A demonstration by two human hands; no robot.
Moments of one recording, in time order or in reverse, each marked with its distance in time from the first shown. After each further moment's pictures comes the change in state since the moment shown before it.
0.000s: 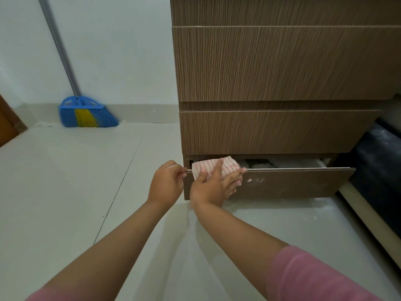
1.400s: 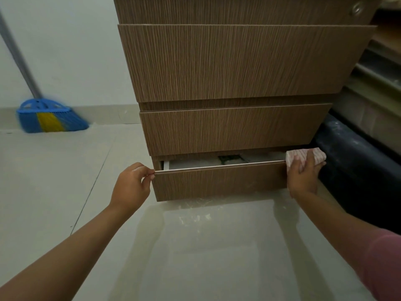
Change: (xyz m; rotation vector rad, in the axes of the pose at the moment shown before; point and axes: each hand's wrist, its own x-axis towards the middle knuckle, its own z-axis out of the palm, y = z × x) left_hand 0.000 0.000 -0.003 0.083 -0.030 0.079; right_hand 0.164 0.131 -0.220 -0.082 0.307 0.011
